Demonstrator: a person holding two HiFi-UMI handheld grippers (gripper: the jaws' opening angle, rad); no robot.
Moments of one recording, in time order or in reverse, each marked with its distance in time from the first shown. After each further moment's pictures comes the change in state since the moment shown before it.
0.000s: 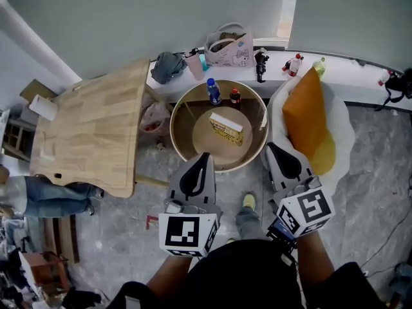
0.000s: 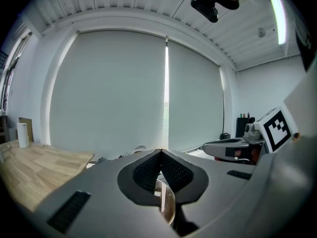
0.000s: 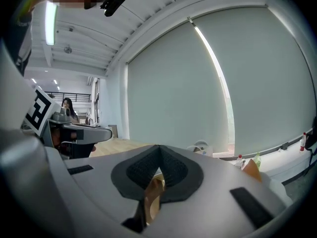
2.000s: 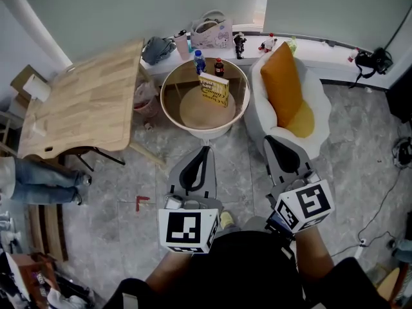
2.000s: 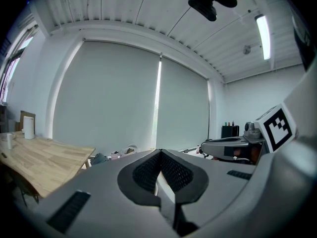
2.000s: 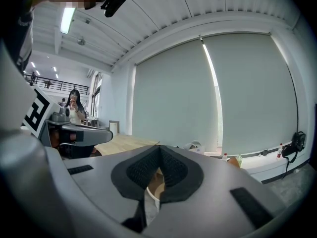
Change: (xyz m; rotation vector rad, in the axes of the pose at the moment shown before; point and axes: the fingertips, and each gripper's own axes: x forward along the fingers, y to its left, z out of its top) left arm -0.246 -0.071 -0.045 -0.029 -0.089 -0.090; right arm -0.202 0.175 -0.035 -0.091 -0.019 -0.096
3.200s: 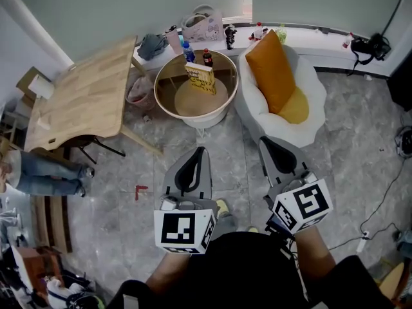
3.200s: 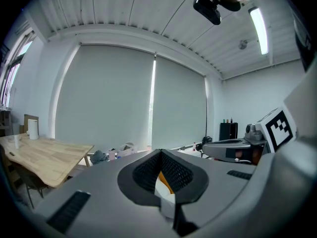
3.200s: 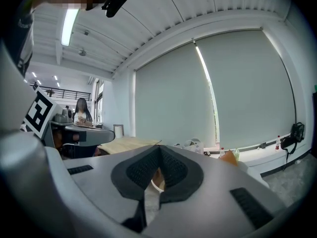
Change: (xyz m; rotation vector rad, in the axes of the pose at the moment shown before) left arm -0.046 -0.114 -0.008 0.024 0.028 0.021; right arm -0.119 -0.025 -0.024 0.060 -0.017 0.040
